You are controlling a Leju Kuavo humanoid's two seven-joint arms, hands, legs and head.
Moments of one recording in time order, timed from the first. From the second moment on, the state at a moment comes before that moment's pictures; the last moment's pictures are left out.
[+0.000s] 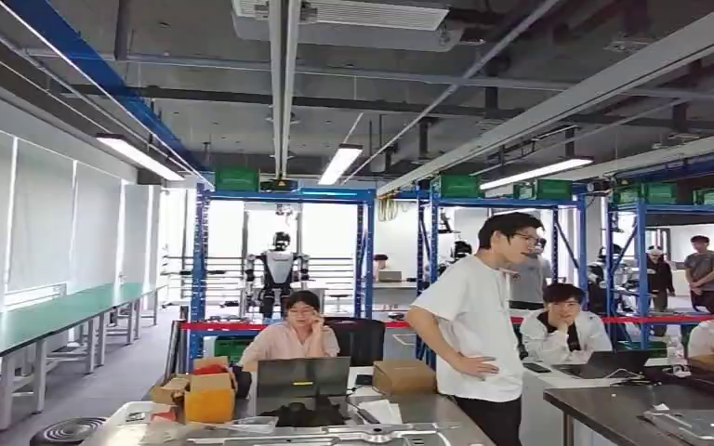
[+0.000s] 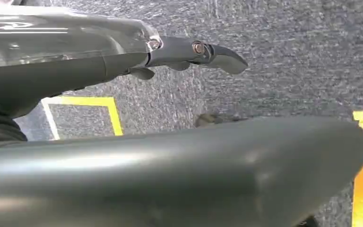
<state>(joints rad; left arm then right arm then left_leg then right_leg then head) -0.07 -0.05 1.36 -0.23 -1.16 -0.07 -0.25 -0.52 0.03 0.80 -1.32 -0.10 0.45 -0.47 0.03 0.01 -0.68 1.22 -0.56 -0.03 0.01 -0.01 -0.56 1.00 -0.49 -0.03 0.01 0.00</state>
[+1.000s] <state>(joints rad) -0.07 -0.05 1.36 -0.23 -1.16 -0.07 -0.26 -0.52 0.04 0.81 -1.32 -0.09 0.45 -0.47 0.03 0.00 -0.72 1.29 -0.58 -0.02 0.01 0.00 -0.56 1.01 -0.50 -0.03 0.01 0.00</state>
